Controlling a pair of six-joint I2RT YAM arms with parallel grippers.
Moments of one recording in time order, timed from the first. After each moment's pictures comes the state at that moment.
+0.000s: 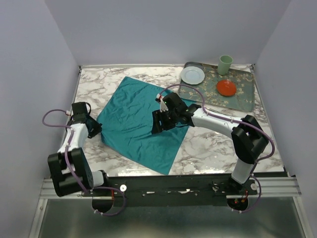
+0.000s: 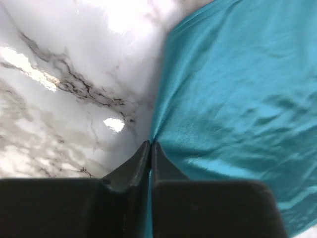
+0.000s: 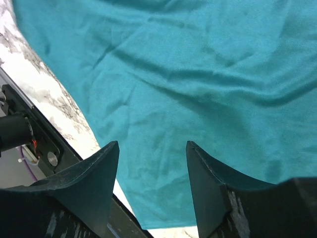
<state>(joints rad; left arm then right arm) 0.29 1.35 0.71 -0.43 0.10 -0.63 0.80 1.78 1.25 -0.34 -0.32 0.42</state>
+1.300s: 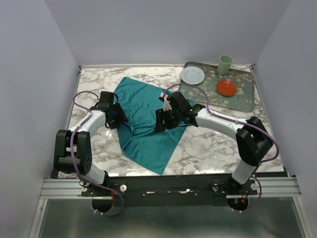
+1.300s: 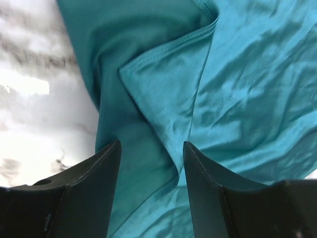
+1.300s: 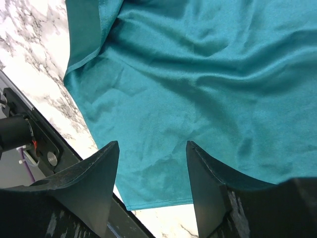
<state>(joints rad) -0.09 1.55 0.95 -0.45 0.11 -0.56 0.77 1.74 1.21 -0.33 -0.32 0.42</state>
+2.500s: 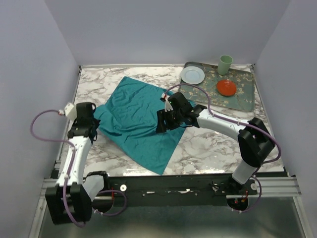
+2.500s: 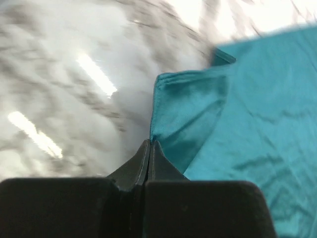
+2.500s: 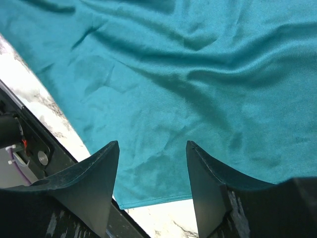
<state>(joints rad) 0.00 1.11 0.78 -0.48 -0.31 -0.81 0.77 1.70 1.19 -0.33 -0.29 0.40</state>
